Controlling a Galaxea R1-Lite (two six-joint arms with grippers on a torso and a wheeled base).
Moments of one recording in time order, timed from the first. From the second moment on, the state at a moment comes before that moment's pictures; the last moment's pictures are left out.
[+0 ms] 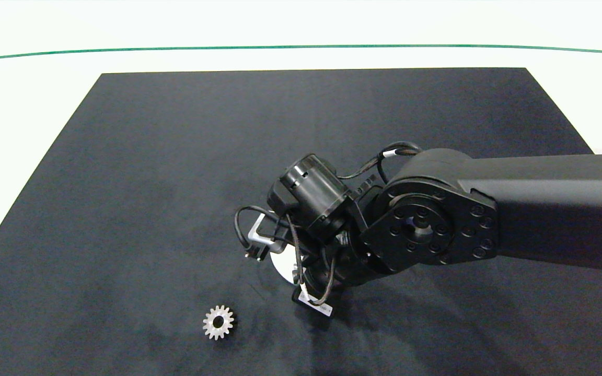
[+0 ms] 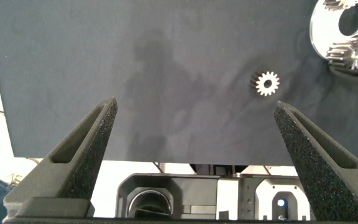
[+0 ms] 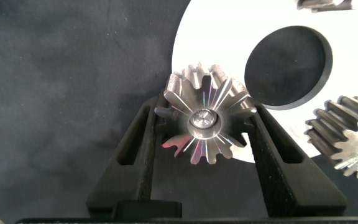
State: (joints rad) left arm -0.16 1.07 -1.49 1.14 0.07 -0.23; right arm 0.93 2.10 -1.80 0.70 -0.25 -0.35
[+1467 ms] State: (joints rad) left arm -0.17 1.06 -1.48 1.14 0.07 -0.22; right arm 0.84 1.68 -1.22 0.54 -0.25 -0.35
